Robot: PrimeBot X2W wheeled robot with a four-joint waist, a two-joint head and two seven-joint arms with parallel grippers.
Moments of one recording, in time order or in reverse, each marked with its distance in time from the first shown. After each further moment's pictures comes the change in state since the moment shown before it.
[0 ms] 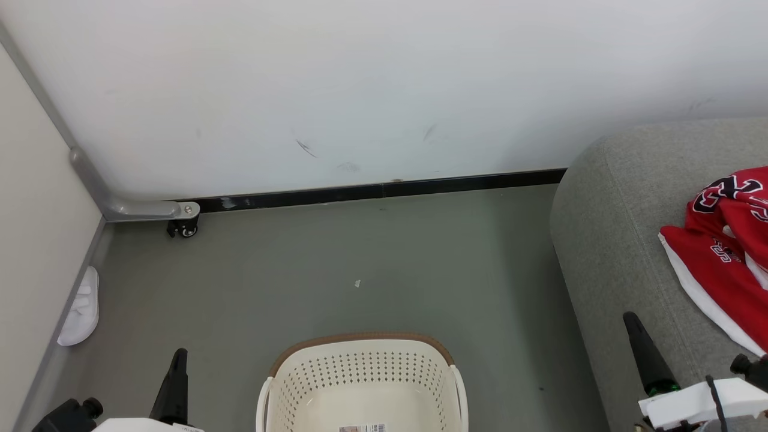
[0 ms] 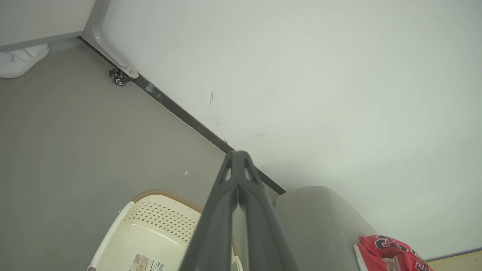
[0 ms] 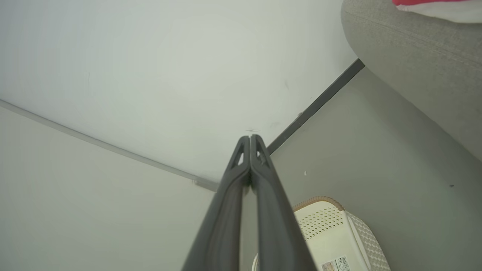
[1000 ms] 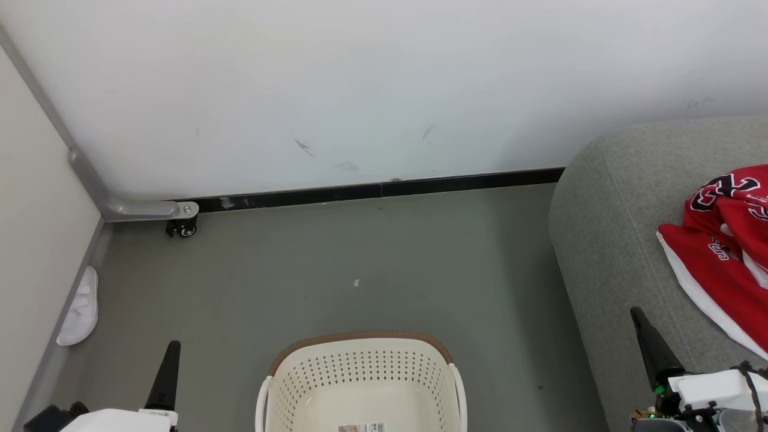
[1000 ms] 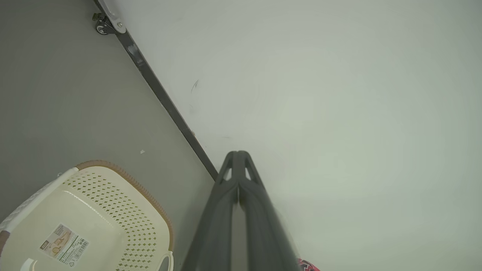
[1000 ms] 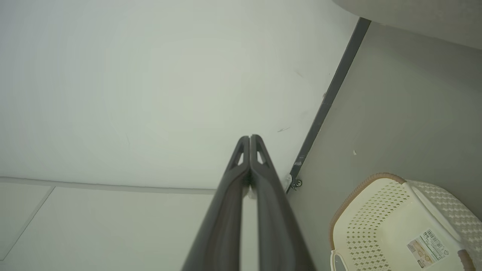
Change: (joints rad) left arm -0.046 -0.014 0.056 0.060 -0.365 -0.053 0.101; right arm -0.073 0.000 -0.025 0.092 0.428 0.000 0.086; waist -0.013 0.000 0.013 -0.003
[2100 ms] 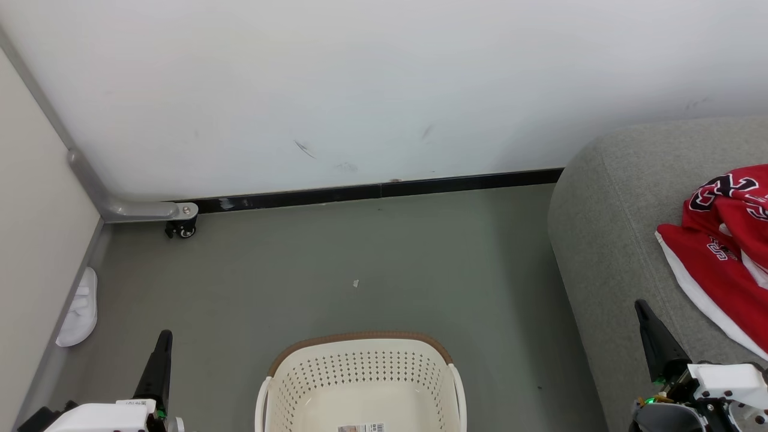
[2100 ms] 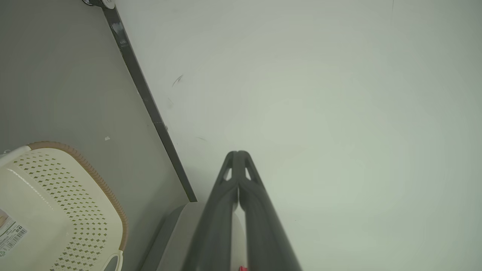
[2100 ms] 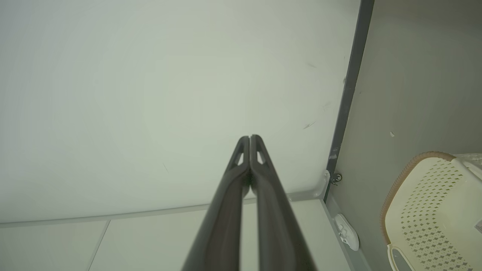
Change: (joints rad) left arm -0.040 -0.006 0.039 0.035 -0.226 -0.026 0.061; right arm -0.042 0.002 -0.022 0.055 0.263 0.000 0.051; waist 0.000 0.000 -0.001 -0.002
